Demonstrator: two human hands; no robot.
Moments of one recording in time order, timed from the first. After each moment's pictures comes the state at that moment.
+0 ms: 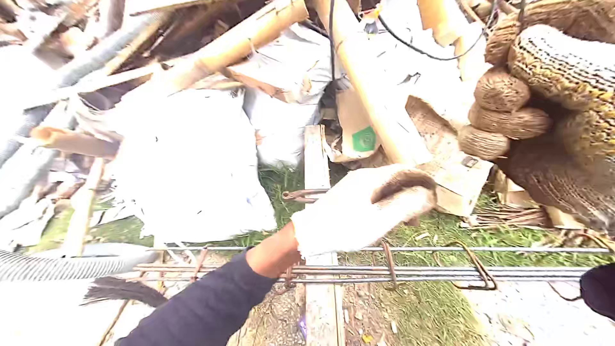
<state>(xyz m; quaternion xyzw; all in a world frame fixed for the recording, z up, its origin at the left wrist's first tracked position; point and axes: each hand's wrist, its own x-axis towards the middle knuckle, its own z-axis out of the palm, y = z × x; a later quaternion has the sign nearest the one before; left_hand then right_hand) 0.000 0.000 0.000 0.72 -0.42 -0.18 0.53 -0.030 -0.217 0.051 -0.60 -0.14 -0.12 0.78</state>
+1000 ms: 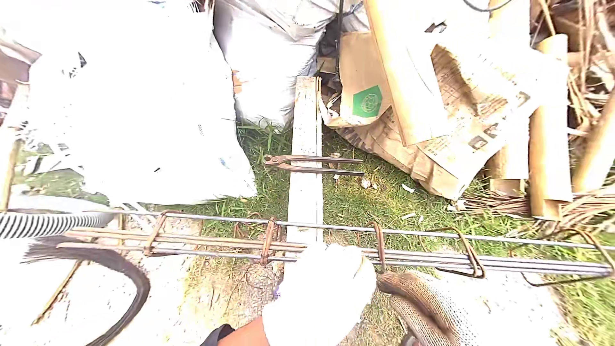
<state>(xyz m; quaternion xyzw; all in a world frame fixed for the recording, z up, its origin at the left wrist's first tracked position) -0.099 0.043 -0.129 0.87 -0.46 0.12 0.12 -0.169 -0.178 -0.116 -0.90 -0.10 0.09 0.42</state>
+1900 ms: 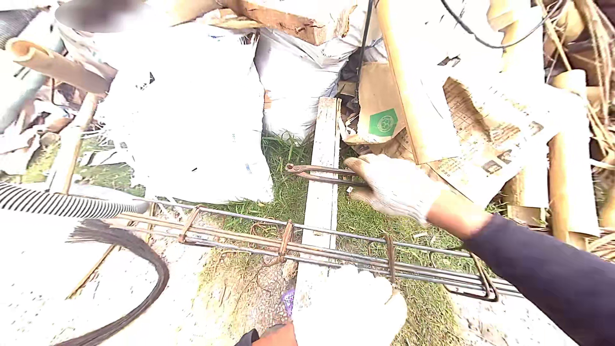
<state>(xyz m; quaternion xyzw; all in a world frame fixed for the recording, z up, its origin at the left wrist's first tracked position) -0.118 0.030 -0.142 0.84 -0.51 0.07 0.17 0.040 -0.147 -0.091 -0.97 -0.25 0.05 0.01</state>
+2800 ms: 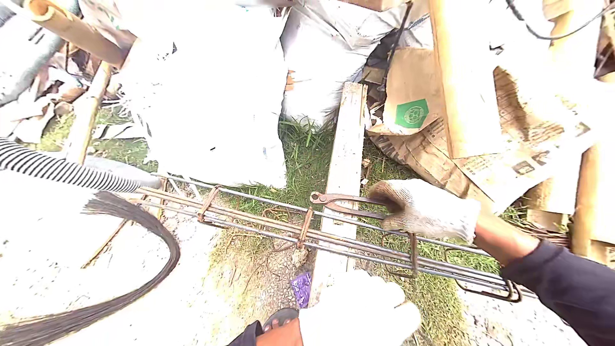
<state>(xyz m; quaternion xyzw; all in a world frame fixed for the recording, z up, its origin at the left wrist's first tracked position) -0.131 0.054 -0.146 0.82 -0.50 -0.02 0.27 0.014 -0.148 -0.108 -0.92 -0.24 0.23 0.18</state>
